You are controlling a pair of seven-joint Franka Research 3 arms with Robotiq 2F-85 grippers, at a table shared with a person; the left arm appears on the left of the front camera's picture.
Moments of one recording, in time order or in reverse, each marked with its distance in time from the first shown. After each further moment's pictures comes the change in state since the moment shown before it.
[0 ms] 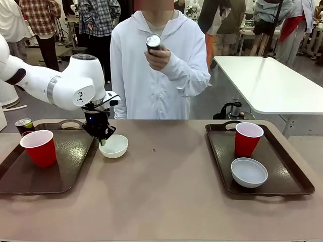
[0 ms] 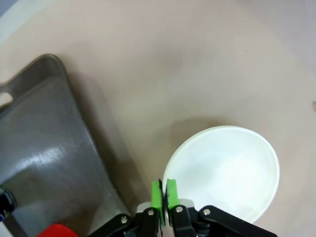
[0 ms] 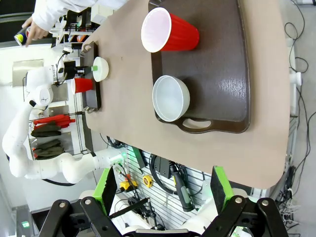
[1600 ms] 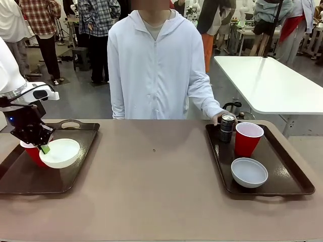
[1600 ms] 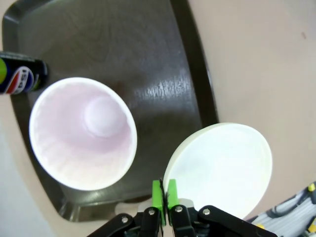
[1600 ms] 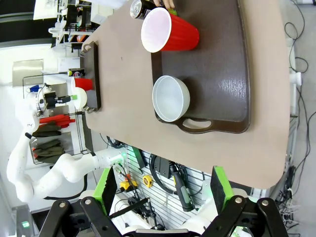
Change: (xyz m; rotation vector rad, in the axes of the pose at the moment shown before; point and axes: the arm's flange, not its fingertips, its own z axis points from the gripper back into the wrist) left arm -0.160 0.123 0.080 -0.127 0.020 0.142; right arm 0.000 0.000 0.000 0.000 0.000 0.000
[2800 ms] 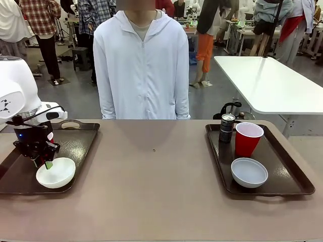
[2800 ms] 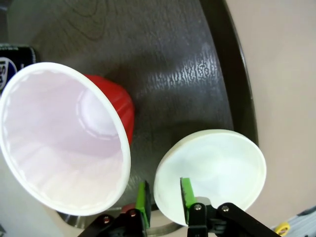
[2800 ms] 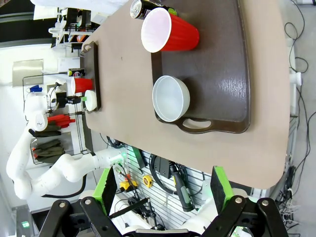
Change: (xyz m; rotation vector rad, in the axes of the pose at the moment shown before) left arm -0.005 -0.010 -0.052 0.134 0.071 -0.057; right arm 0.000 0.000 0.000 0.000 0.000 0.000
